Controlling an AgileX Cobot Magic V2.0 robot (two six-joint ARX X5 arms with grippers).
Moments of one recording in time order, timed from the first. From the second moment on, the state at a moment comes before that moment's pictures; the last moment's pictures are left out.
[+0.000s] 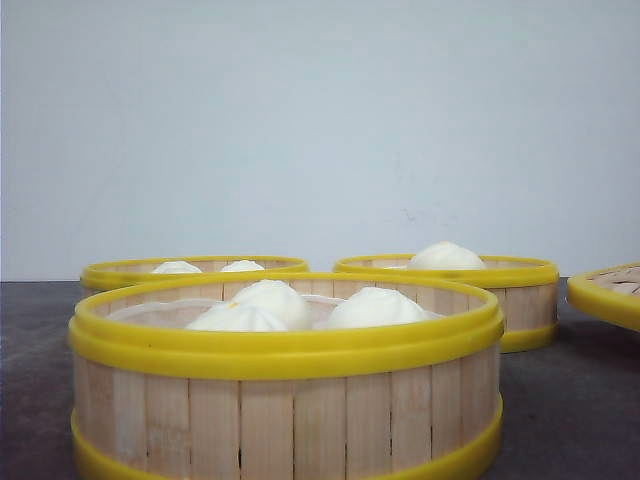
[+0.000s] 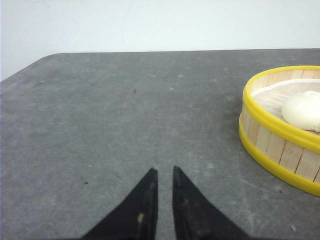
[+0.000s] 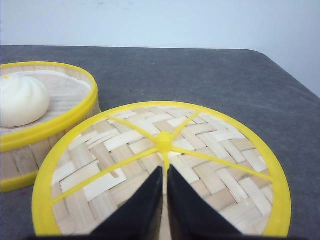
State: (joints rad) left arm -0.07 0.00 0.03 -0.17 -0.18 0.03; right arm -0.02 0.00 0.02 -0.17 0.02 0.03
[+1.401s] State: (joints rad) left arm -0.07 0.00 0.03 -0.16 -0.18 0.14; right arm -0.02 0.00 0.02 -0.17 0.02 0.03
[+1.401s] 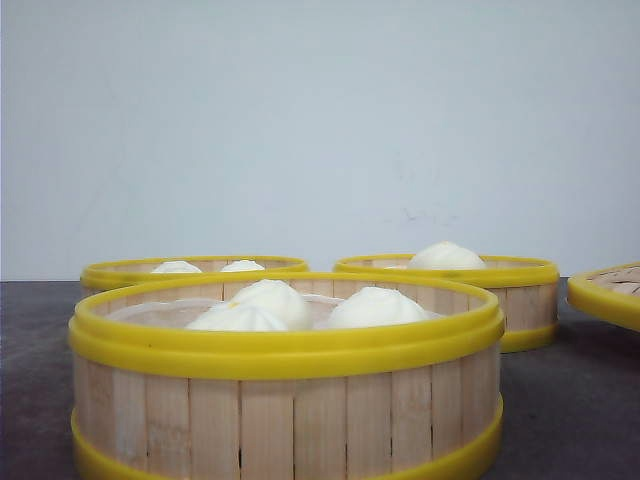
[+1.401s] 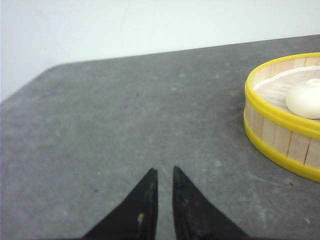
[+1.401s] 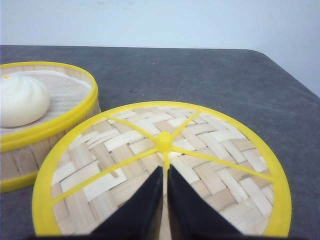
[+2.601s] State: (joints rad) left arm -0.07 0.12 0.36 -0.15 -0.06 -0.38; right arm -0.02 0.18 0.36 -0.18 -0.10 0.53
